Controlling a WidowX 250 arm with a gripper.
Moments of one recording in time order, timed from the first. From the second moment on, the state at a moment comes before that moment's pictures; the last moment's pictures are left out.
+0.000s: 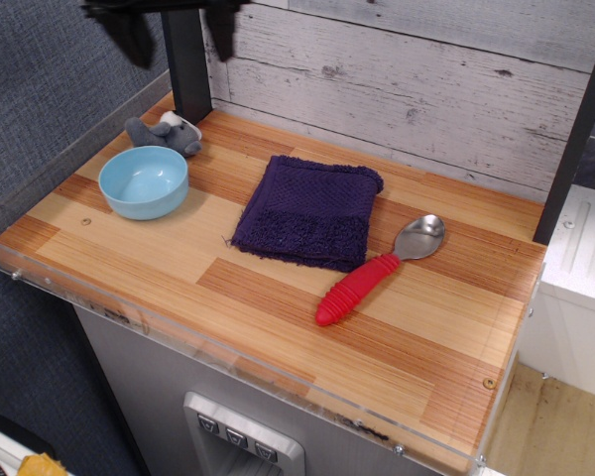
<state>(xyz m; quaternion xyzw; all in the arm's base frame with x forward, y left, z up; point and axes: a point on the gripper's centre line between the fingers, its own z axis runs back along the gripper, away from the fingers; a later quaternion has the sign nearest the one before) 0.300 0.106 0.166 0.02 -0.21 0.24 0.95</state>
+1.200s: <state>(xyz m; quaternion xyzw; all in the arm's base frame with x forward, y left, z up) 0.321 0.150 0.067 0.05 -0.14 0.23 0.96</state>
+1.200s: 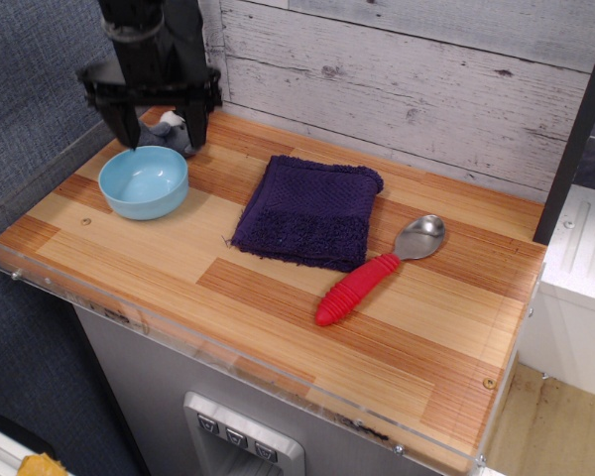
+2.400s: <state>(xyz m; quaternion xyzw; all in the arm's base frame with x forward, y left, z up) 0.305 0.150 0.028 0.06 -0.09 0.22 0.97</state>
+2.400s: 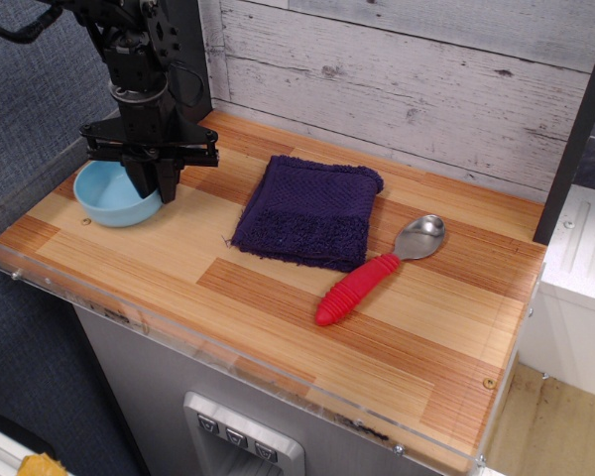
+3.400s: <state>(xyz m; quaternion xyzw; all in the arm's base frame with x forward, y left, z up) 0.319 0.111 0.148 0.03 -0.23 0.20 0.95</state>
